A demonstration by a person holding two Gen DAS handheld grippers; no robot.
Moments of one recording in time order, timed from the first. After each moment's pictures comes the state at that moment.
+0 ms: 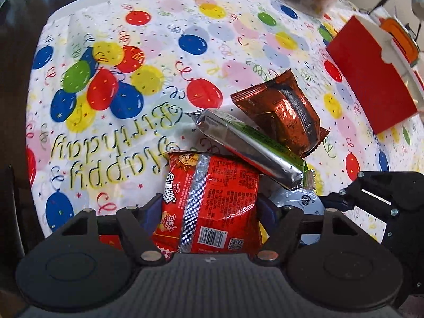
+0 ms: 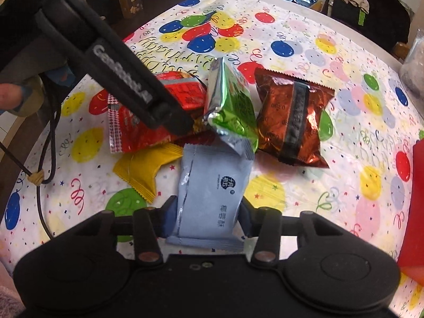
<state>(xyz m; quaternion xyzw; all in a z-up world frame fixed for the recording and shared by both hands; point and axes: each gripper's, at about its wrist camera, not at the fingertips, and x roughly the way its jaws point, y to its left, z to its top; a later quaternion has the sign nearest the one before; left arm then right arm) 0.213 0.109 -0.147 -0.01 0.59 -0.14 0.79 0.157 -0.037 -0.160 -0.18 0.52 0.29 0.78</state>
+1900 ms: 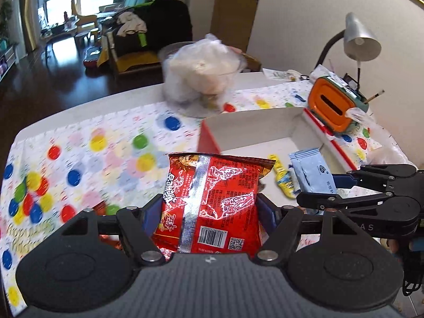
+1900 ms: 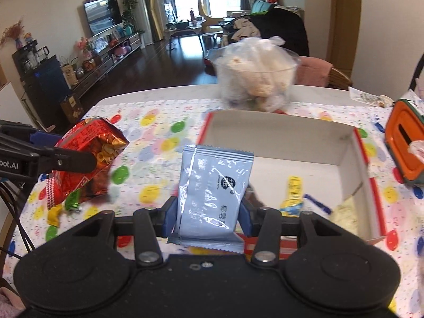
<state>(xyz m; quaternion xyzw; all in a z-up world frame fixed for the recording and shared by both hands) 0.186 -0.157 0.005 0.00 0.42 -0.15 0.89 0.194 -0.363 -0.034 -0.02 0.41 0.18 0.90</state>
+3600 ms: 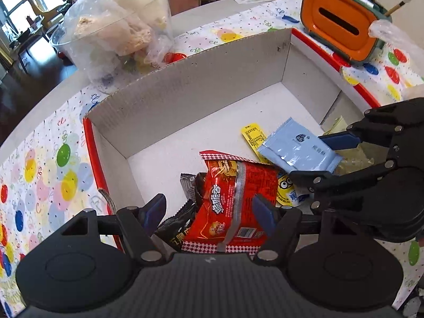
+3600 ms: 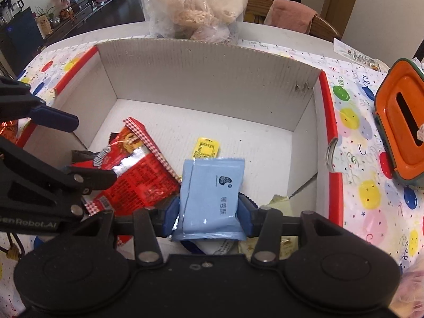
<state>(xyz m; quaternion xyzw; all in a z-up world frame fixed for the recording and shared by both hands) 0.295 -0.323 -0.100 0.13 0.52 -0.15 0.83 0.291 -0.441 -0.125 -0.09 0.50 0.16 0.84</state>
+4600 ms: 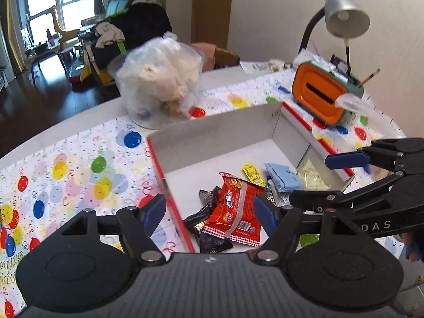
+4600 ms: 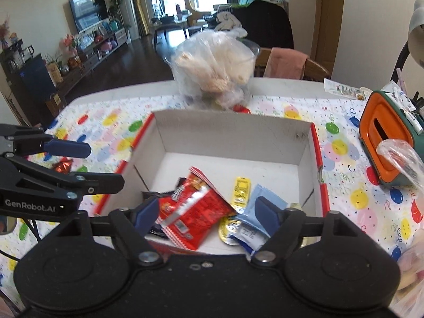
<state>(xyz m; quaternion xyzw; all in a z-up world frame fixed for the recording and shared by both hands) 0.218 -0.243 -0.016 0.04 0.41 -0.16 0.89 0.221 -0.420 -0.034 -0.01 0.42 0.17 0.89</state>
